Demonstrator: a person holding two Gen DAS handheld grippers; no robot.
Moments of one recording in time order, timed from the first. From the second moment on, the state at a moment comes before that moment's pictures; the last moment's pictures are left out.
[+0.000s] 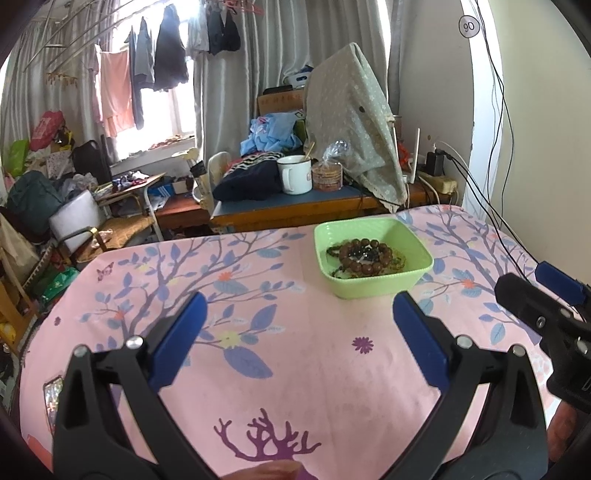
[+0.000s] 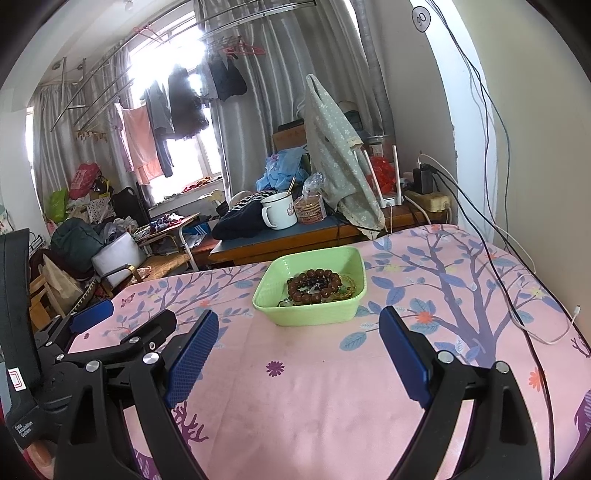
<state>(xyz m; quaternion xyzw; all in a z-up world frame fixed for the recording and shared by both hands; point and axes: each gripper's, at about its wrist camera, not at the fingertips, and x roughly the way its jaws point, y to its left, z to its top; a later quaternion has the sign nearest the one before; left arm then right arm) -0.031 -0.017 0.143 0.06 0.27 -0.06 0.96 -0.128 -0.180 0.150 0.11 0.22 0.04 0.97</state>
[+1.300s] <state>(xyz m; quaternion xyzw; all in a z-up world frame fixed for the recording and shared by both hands) -0.032 -0.015 0.133 0.06 0.28 -0.06 0.96 -0.124 -0.180 0.141 0.11 0.23 0.04 0.97</state>
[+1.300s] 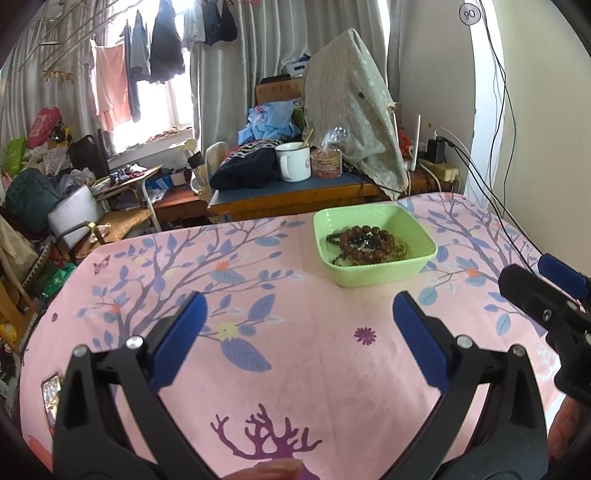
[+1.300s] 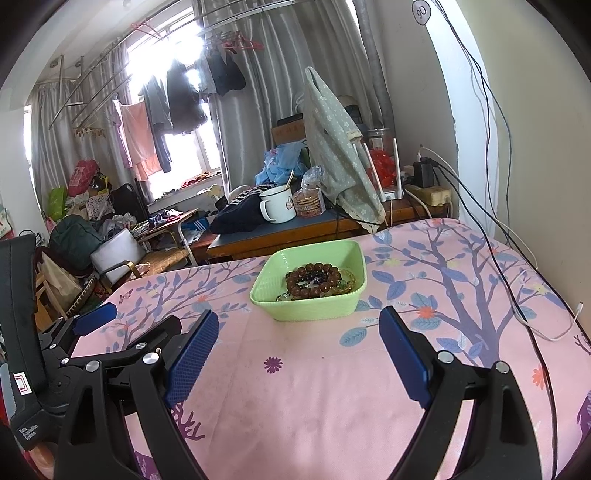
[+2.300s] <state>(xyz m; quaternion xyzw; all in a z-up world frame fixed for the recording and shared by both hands) -0.036 -0.019 0.132 0.07 0.25 -0.09 0.96 -0.116 -0.188 0.129 0.12 0.24 0.04 0.96</state>
